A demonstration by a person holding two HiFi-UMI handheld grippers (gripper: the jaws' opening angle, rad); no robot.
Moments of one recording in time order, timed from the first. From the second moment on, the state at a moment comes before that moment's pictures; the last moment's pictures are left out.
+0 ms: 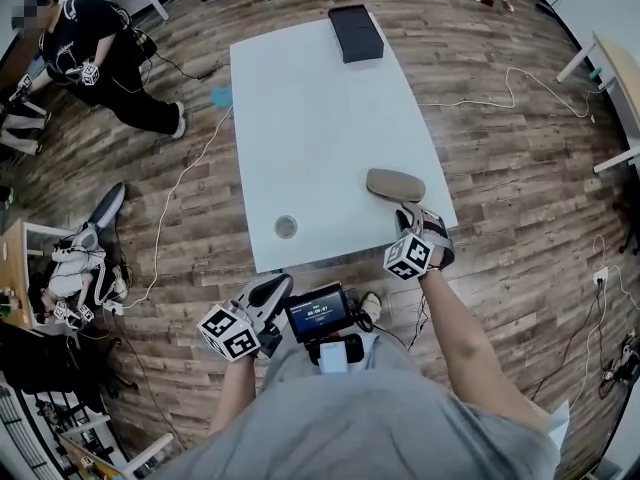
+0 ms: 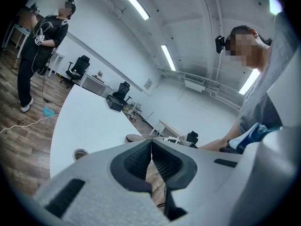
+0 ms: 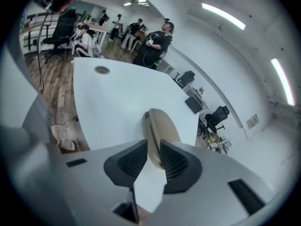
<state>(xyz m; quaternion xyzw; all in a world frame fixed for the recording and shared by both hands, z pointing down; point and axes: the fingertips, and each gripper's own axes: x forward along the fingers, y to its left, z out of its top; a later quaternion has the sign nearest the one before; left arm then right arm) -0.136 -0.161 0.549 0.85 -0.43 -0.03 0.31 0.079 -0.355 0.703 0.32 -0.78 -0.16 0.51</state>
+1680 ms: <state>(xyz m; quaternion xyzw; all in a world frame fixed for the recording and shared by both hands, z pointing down) -0.077 -0.186 0.522 0.90 -0.33 -0.04 0.27 0.128 -0.208 0.538 0.44 -0.87 0.19 0.12</state>
